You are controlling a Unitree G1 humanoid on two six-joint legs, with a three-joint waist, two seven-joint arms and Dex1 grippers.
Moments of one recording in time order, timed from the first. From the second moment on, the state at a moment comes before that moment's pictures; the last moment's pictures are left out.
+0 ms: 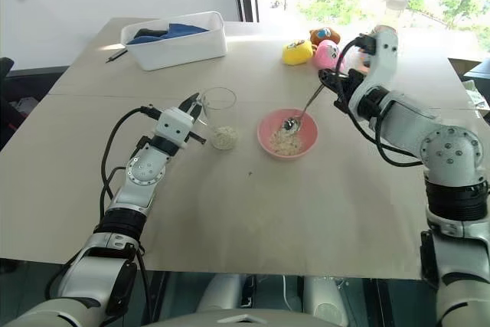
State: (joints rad) left arm -0.50 0.45 -0.01 0.58 0.15 -0.61 -0.19; right arm -0.72 -0.67 0.00 -0.27 1.25 0.89 -0.16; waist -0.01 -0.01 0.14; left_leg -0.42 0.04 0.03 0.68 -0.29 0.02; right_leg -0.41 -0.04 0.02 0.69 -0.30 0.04
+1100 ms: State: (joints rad) left arm -0.49 0.40 -0.01 0.54 0.18 -0.60 -0.18; right arm -0.83 -0.21 -0.13 -0.14 1.23 0.90 -0.15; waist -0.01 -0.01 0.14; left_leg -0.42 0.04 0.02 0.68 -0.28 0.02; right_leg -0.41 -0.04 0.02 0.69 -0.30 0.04
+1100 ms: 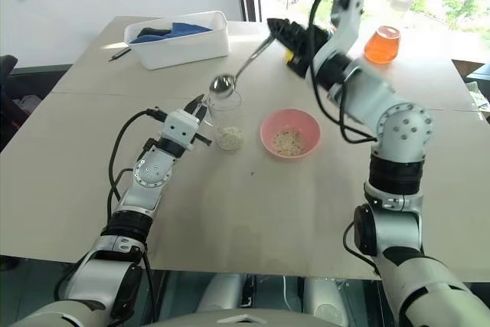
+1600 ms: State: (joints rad) left arm -0.47 0.39 -0.04 0.50 0.17 -0.59 -0.20; right arm -0.86 -0.15 -0.01 -0.06 0.94 0.85 0.10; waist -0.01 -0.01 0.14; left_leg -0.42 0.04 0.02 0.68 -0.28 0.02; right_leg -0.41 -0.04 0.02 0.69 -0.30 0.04
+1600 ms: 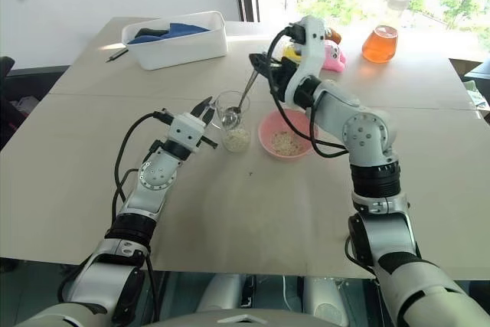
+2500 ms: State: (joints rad) left arm -0.42 0.39 -0.03 0.48 0.15 -0.58 -0.19; right arm -0.72 -0.25 -0.22 -0.20 1.11 0.90 0.13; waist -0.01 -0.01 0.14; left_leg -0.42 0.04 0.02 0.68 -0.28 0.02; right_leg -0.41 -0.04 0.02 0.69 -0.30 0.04
